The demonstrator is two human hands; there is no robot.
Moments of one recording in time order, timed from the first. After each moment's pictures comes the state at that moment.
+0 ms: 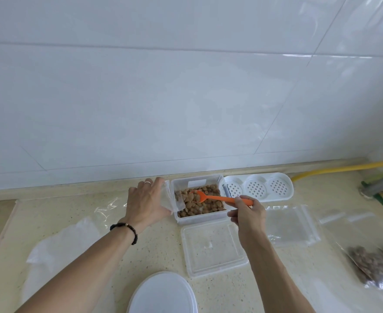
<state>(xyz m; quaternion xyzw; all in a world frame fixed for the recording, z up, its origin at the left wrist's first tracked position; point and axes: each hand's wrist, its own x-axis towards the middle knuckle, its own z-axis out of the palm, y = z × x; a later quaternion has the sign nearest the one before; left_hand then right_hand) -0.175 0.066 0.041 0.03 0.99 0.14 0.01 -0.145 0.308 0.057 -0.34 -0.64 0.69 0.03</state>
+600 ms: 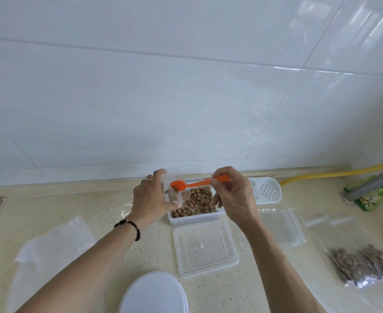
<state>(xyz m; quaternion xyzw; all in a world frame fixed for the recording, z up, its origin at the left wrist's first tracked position) -0.182 0.088 0.041 0.01 0.95 0.31 -0.03 -0.147 0.290 0.138 -0.02 -0.80 0.60 0.02</state>
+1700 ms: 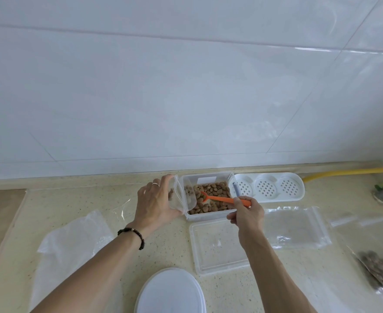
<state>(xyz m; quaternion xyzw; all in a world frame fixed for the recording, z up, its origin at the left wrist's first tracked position) -0.165 0.059 0.017 0.04 0.97 0.24 -0.04 -0.151 0.288 0.035 -0.33 -0.69 0.65 0.01</state>
